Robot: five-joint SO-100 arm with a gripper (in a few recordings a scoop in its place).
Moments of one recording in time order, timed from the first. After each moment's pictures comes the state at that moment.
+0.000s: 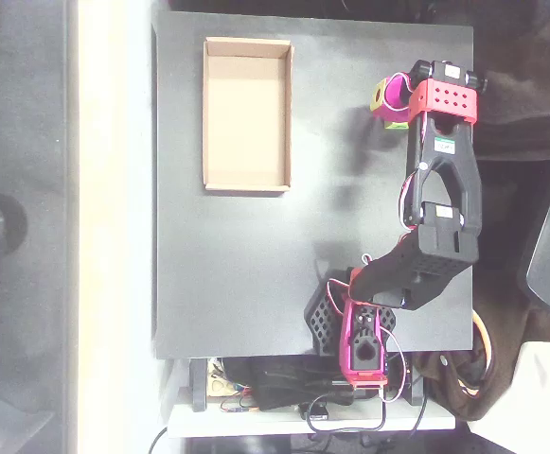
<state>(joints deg) 7.8 68.5 85.9 70.4 91.1</state>
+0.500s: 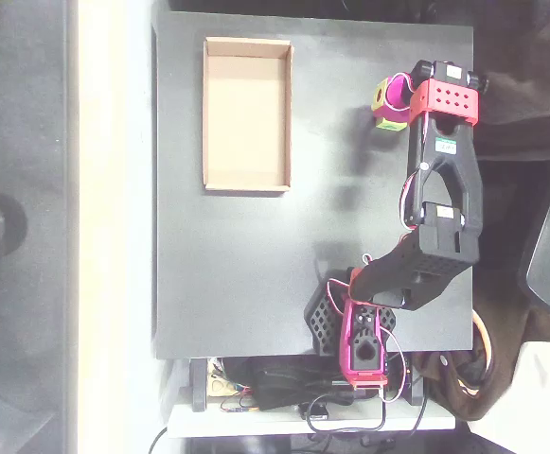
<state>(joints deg) 8.4 68.5 85.9 70.4 91.1</state>
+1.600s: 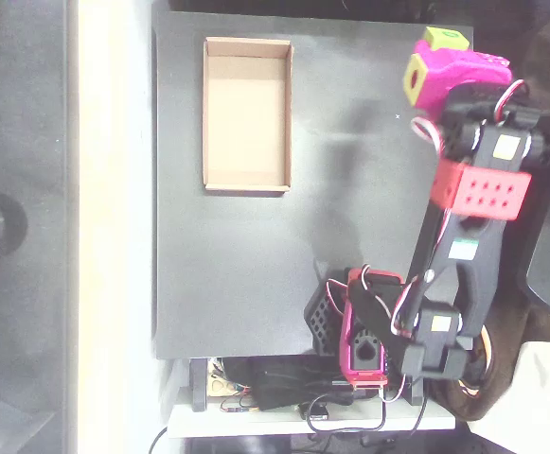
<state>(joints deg) 3.4 110.0 85.8 70.6 91.1</state>
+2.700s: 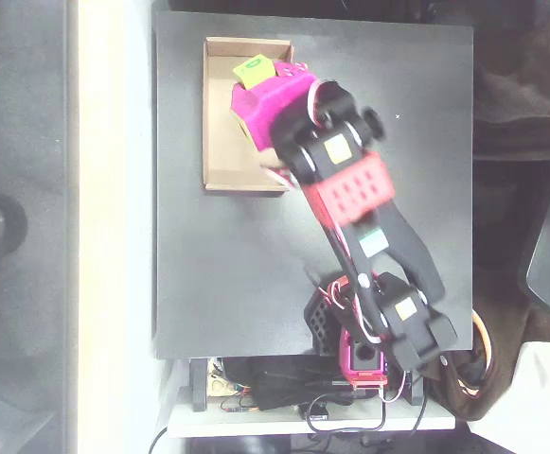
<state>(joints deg) -31.6 99.6 85.9 70.6 91.1</state>
